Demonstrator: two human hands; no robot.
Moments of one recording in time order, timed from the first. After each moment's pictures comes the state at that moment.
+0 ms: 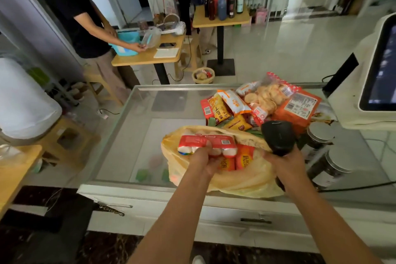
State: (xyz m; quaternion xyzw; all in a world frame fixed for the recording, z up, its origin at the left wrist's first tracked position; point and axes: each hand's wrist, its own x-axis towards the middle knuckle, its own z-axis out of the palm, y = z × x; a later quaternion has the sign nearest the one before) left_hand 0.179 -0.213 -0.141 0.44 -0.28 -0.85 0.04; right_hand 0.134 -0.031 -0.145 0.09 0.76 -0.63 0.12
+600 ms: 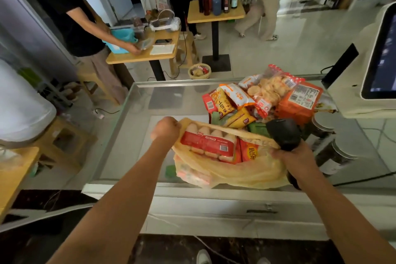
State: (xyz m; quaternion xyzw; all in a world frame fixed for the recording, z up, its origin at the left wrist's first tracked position) left_hand 0.164 -0.360 -0.155 0.36 -0.90 -0.24 -0.04; right_hand 0.141 -0.029 -0.147 0.12 0.79 -0.58 0.15
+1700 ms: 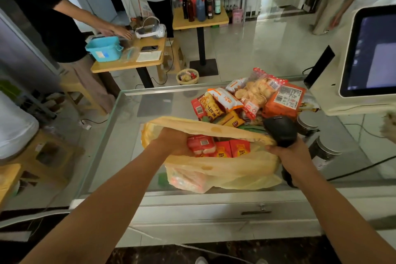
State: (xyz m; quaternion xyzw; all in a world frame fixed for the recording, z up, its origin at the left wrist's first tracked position) left_hand 0.156 -0.335 -0.149 -0.03 -0.99 -0.01 -0.14; right_hand 0.141 -0.017 -0.135 0.13 0.75 -0.63 0.12
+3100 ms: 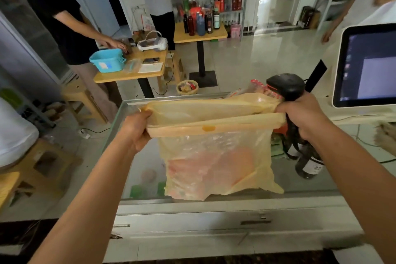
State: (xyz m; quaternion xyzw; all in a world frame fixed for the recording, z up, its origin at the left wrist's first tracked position) left_hand 0.193 -0.361 -0.041 0.35 -0.58 -0.73 0.11; right_hand 0.093 -0.031 -0.019 0.07 0.79 -0.61 0.05
